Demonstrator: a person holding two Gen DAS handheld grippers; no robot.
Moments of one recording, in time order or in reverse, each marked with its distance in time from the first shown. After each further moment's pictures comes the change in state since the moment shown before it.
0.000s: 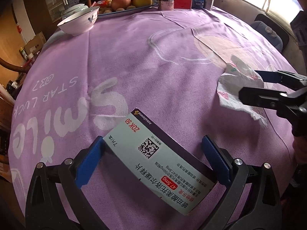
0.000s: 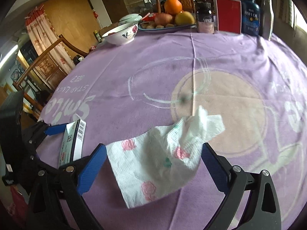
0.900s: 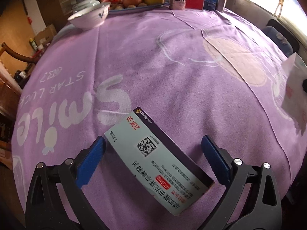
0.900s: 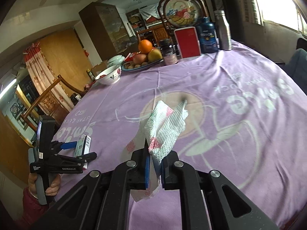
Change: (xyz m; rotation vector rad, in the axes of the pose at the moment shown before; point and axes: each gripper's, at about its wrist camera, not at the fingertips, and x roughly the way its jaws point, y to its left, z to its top) left arm -0.003 -0.006 0.002 -0.072 0.007 0.070; right arm -0.122 -0.062 -0.060 0.145 -0.286 -0.018
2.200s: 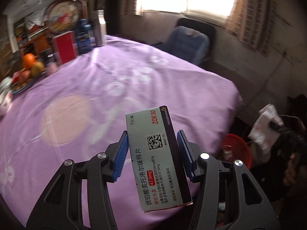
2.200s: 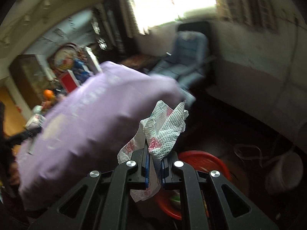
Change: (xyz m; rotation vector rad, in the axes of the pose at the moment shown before) left arm -0.084 -0.298 0.009 0.382 -0.219 -0.404; right arm -0.244 -0.244 -0.195 0.433 -0.186 -0.557
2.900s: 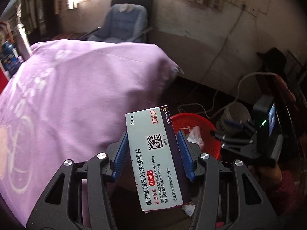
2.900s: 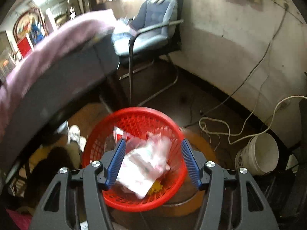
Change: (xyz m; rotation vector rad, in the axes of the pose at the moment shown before) left arm 0.093 -0.170 -0.007 0.283 0.164 -0.228; right arm 0.065 -0.067 -0.050 -0.016 0.117 -0.239
